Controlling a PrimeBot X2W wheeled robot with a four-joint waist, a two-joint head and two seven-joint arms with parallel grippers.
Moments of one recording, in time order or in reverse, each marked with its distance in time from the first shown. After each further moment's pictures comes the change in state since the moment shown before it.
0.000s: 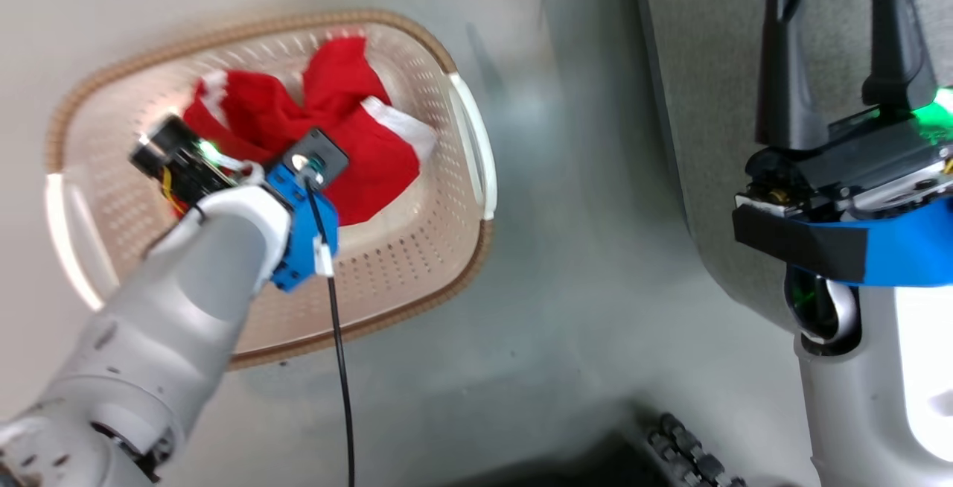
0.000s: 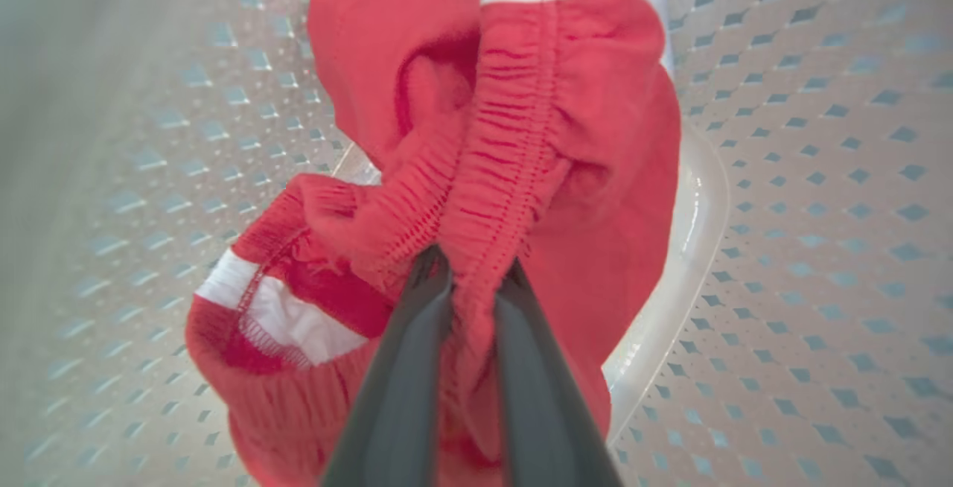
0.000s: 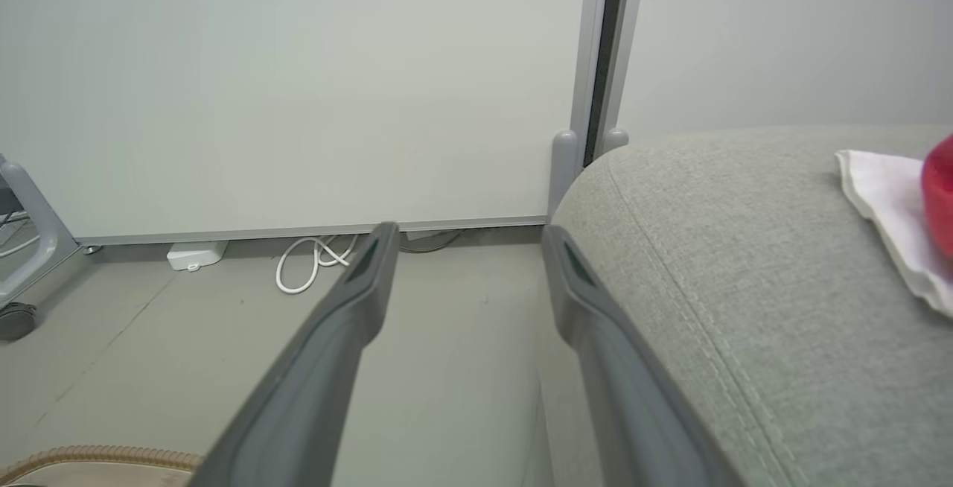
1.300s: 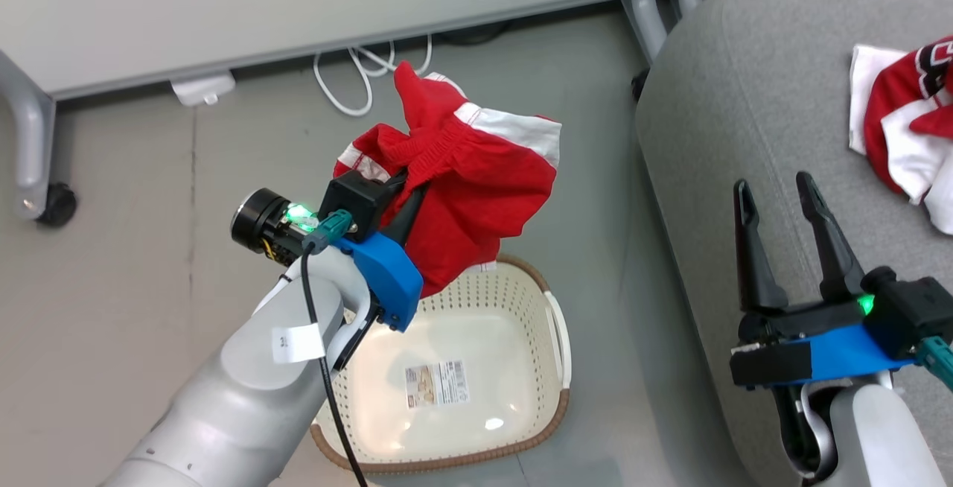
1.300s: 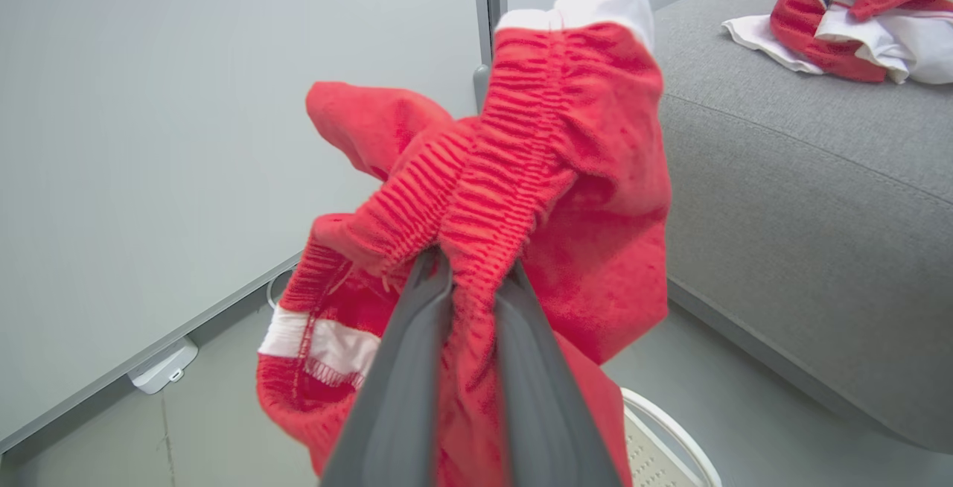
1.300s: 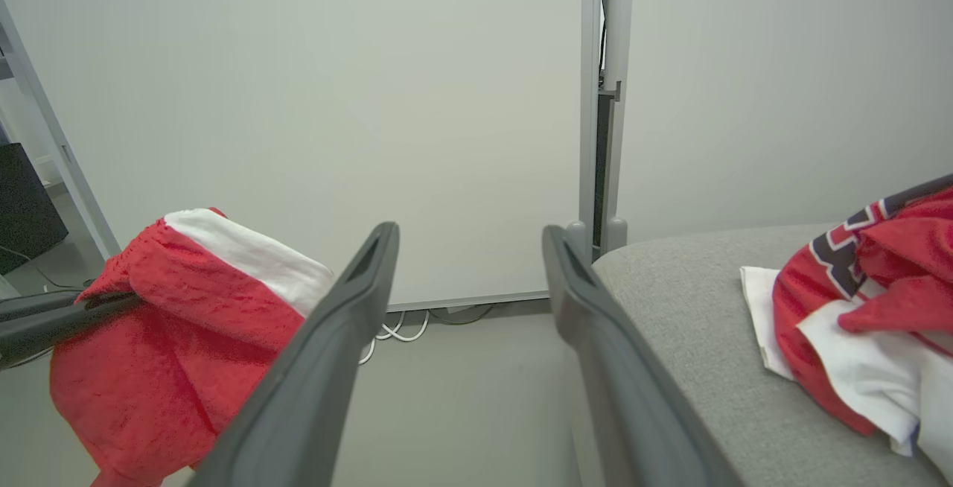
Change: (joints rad) left arm 0.258 -0.026 0.310 -0.398 -0.122 0.040 -0.144; right arm 0.307 -0.011 -0.080 0.229 -0.017 0.000 0.000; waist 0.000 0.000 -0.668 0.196
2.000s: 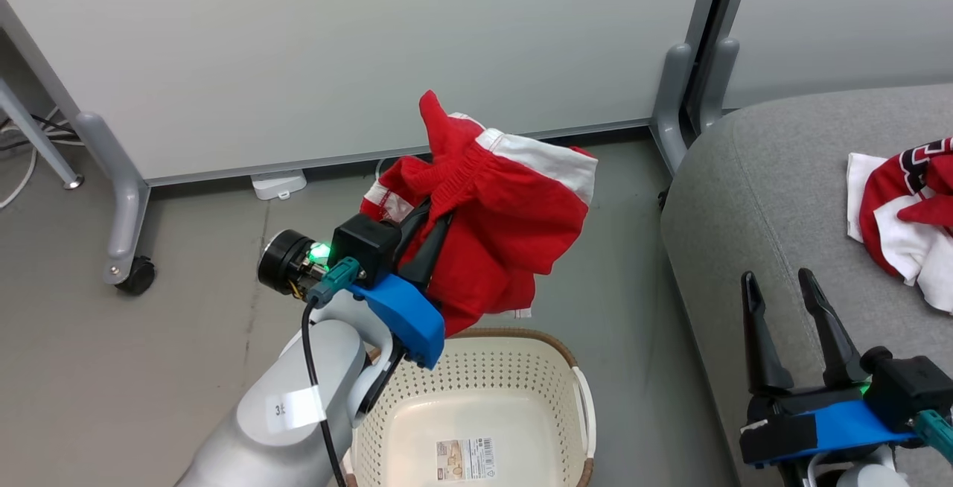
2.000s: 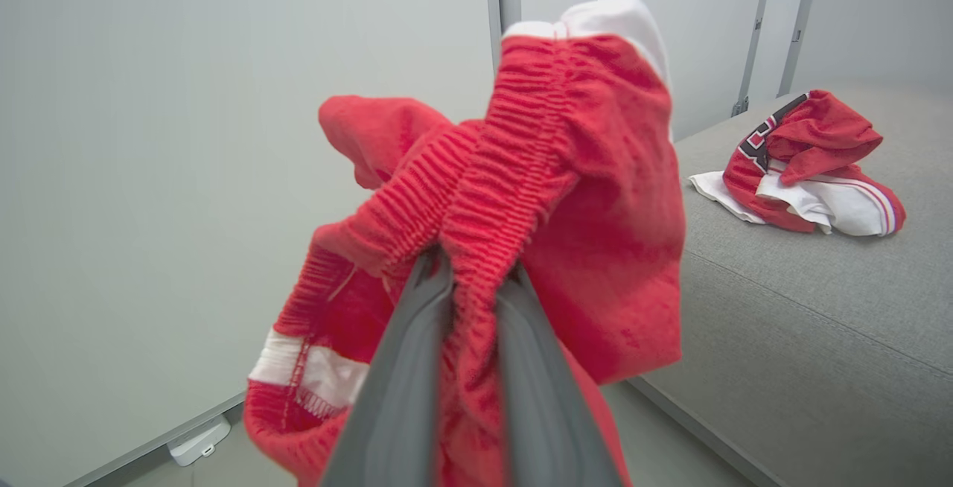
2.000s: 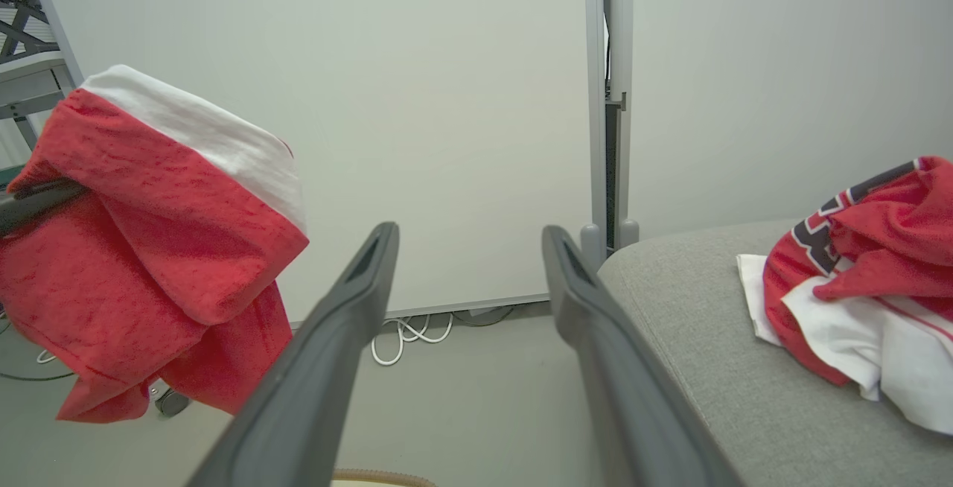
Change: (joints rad) left arm 0.186 -0.021 0.179 -0.214 0.091 0.004 0.000; right arm 0.177 0.011 -0.033 0.030 0.033 0.000 0.000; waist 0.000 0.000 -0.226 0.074
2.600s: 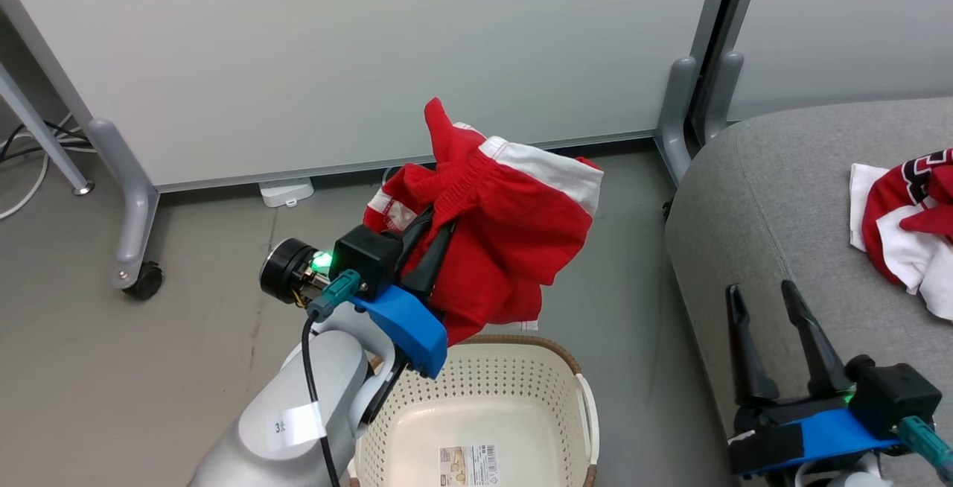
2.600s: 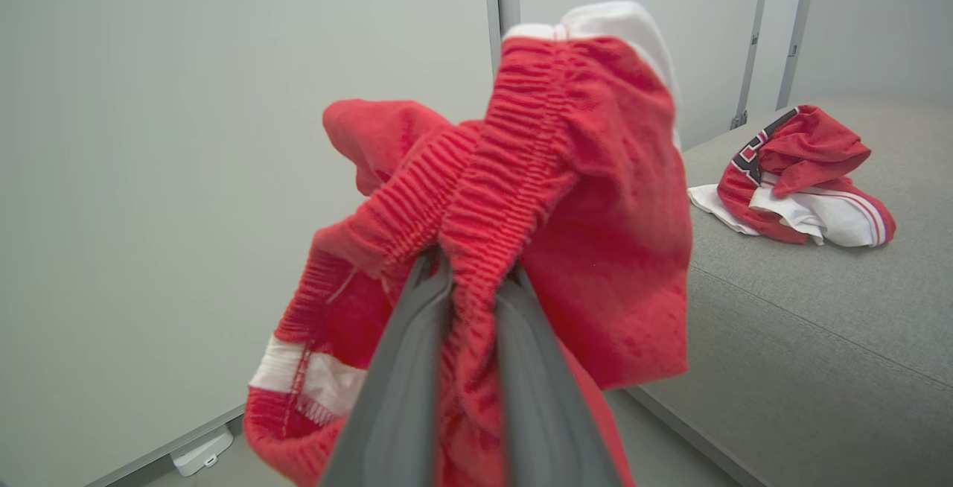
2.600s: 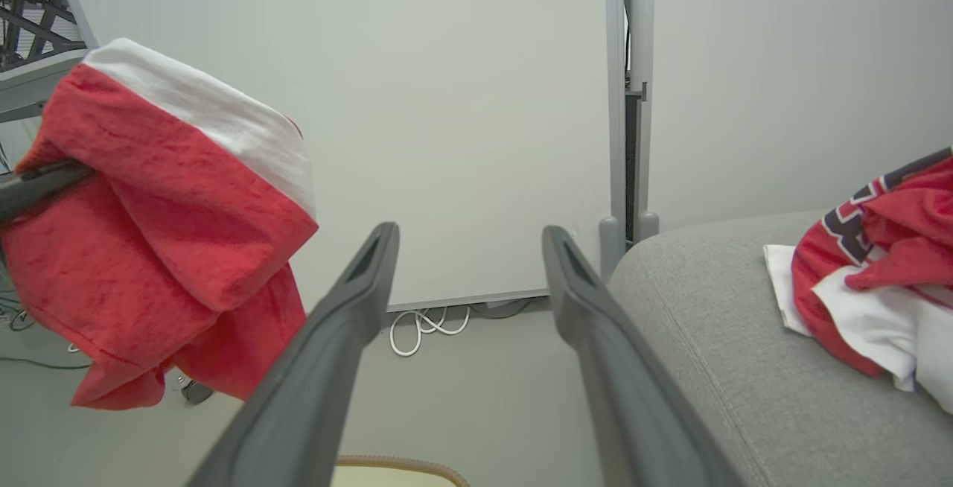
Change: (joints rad) left arm 0.043 -0.007 0.032 -0.047 0.034 -0.003 0.000; right arm 0.018 0.000 0.028 0.012 0.017 0.000 0.000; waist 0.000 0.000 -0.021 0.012
